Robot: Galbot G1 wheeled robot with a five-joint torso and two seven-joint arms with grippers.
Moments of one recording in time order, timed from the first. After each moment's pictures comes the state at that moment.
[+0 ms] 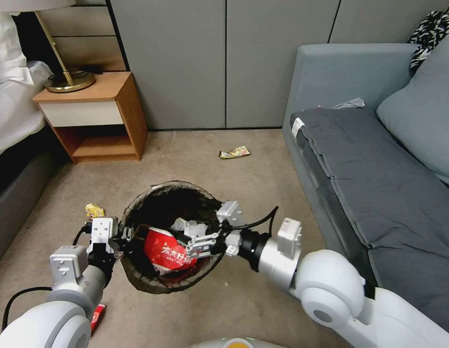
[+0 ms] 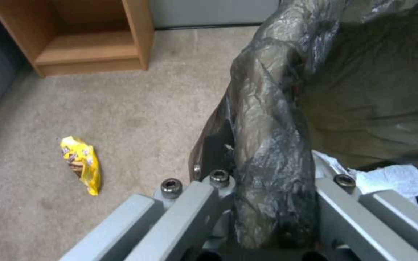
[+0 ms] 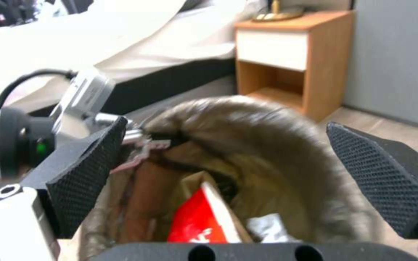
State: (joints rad) left arm 1.72 -1.33 -0.77 -2.50 -0.34 0.69 -0.06; right arm -1.02 0.92 -0.10 2.38 0.72 -0.43 0.03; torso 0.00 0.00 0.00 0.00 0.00
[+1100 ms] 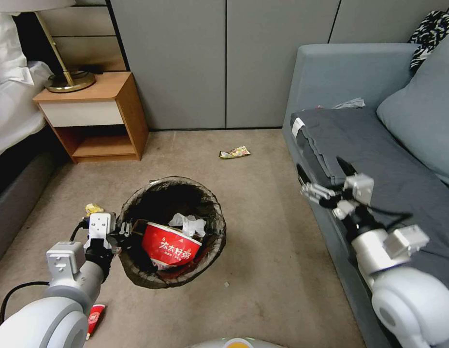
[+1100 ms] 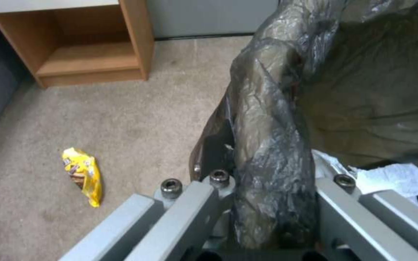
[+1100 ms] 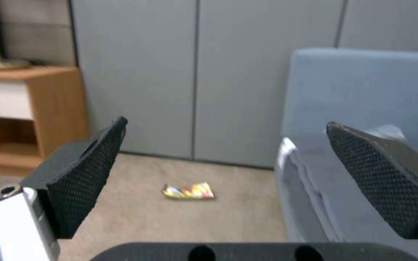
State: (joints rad) left arm 1.70 -1.31 -0.78 -2.50 -0.36 0.69 -0.06; right arm -1.60 1.13 0.56 2.35 0.34 -0.09 0.12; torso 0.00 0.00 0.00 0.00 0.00
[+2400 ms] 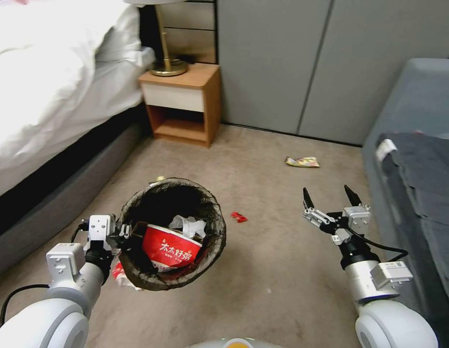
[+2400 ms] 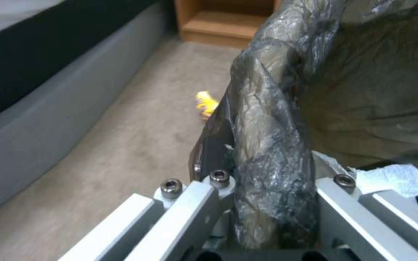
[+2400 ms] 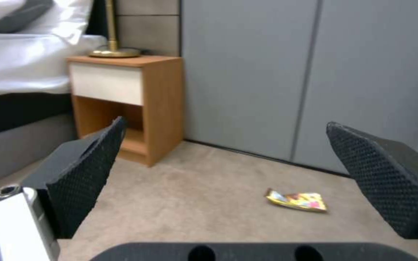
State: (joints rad) left arm 1.71 -1.33 -0.78 -2.50 -0.35 0.69 -0.06; right arm -1.67 1.29 0.54 2.31 0.19 -0.04 0.10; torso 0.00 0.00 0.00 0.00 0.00
